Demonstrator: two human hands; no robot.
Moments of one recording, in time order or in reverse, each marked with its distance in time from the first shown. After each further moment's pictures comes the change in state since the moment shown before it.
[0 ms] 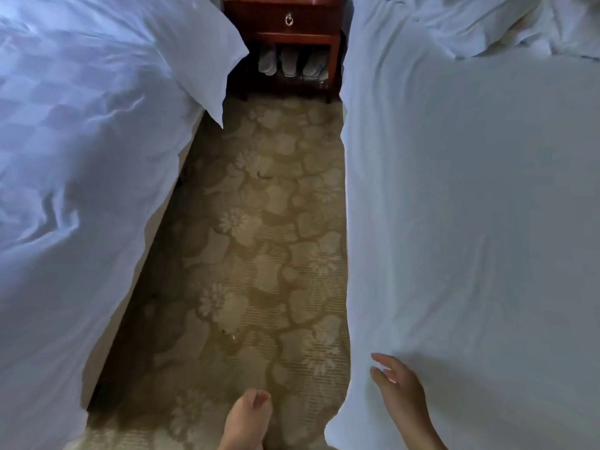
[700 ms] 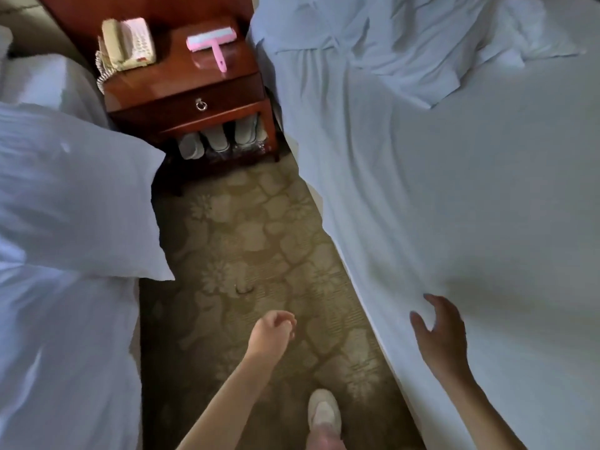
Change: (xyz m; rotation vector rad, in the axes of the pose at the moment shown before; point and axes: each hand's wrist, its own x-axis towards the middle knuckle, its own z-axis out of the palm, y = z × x) left_hand 0.297 0.533 -0.155 0.113 -0.145 0.282; right_hand 0.375 -0.310 -0.065 0.110 0.512 0.109
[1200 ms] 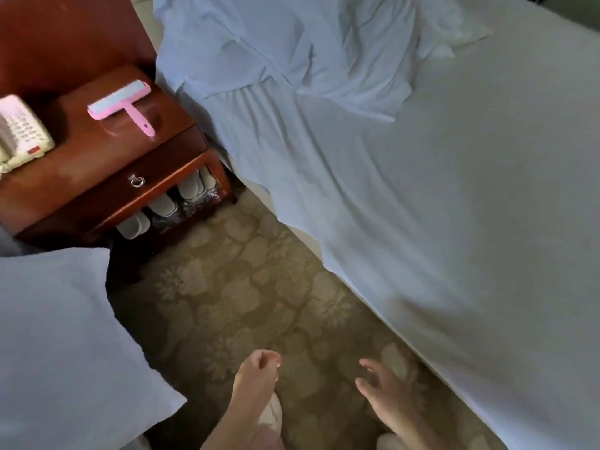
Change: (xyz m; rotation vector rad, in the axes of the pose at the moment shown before) left_hand 0.138 0.091 -0.130 0.347 -0.159 0.086; right_hand -0.011 -0.142 0.154 0.216 -0.430 0.479
